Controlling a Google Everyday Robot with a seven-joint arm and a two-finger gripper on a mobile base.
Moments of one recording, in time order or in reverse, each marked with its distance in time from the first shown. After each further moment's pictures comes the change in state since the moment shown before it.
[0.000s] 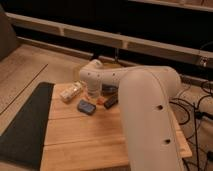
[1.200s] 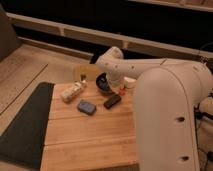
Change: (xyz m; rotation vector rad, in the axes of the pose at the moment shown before) arm 0.105 -0.098 -0.048 0.170 0.096 0.365
